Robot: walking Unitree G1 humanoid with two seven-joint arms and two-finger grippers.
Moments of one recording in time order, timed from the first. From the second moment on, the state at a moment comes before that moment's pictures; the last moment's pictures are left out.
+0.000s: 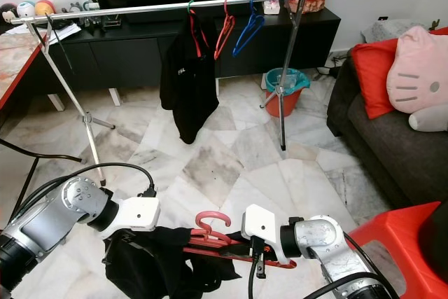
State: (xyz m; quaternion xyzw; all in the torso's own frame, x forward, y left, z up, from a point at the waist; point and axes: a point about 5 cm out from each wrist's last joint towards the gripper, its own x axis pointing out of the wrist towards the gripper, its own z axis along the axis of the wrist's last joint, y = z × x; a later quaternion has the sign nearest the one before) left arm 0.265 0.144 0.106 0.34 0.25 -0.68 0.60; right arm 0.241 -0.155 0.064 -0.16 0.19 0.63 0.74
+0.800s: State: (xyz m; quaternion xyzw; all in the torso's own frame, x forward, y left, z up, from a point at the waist) left arm 0.273 0.137 0.128 0.29 0.21 -0.68 0.64; right arm 0.245 -0.150 0.063 -0.16 0.18 0.61 0.76
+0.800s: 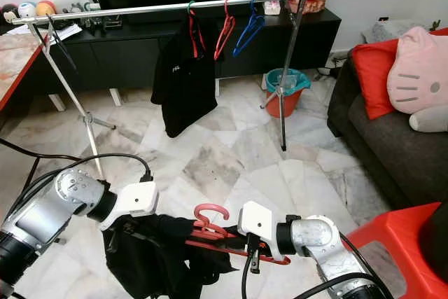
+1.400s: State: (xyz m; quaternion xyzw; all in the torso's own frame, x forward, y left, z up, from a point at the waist) left arm 0.303 0.130 0.151 0.31 0.11 -0.60 0.73; right arm 0.262 -0.155 0.064 -0.18 0.15 0.53 0.81
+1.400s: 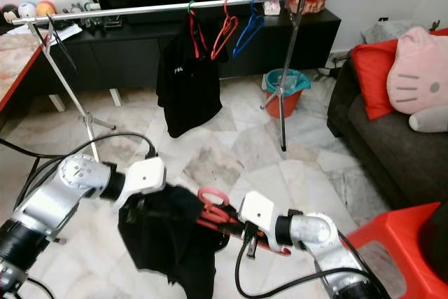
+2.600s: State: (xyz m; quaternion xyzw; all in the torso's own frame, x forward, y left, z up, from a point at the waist) left arm 0.340 0.123 0.173 0.19 -0.10 -0.21 0.95; right arm 0.320 -0.171 0.083 -0.18 0.09 0.22 0.95
